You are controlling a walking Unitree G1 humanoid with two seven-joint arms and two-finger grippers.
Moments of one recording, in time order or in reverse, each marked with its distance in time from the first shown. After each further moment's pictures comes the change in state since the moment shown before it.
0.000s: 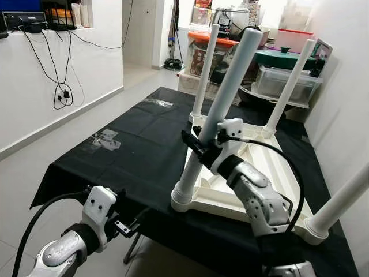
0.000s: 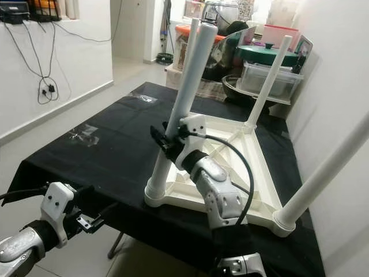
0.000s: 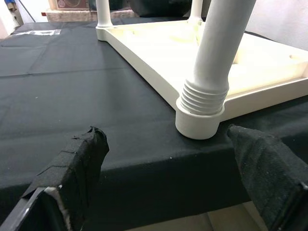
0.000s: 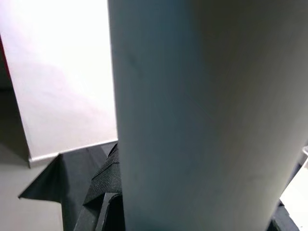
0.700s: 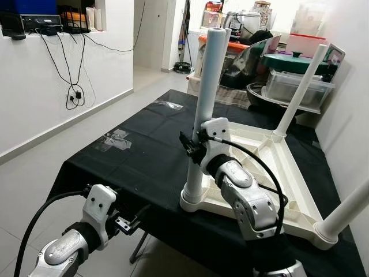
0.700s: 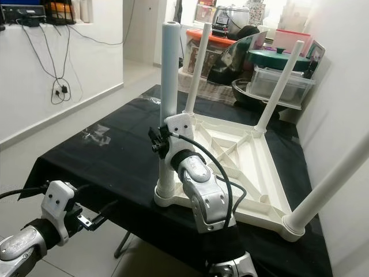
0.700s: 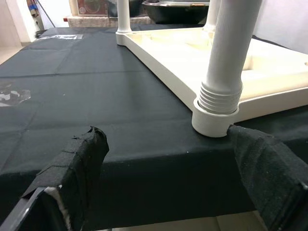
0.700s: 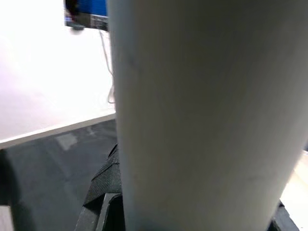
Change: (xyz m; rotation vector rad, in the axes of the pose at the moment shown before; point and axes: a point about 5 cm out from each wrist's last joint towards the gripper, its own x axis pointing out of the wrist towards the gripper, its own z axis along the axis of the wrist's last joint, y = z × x) left arm 0.003 0.001 0.001 -0.004 -0.016 0.021; right arm 0.008 0.004 -0.001 -0.070 0.116 -0.325
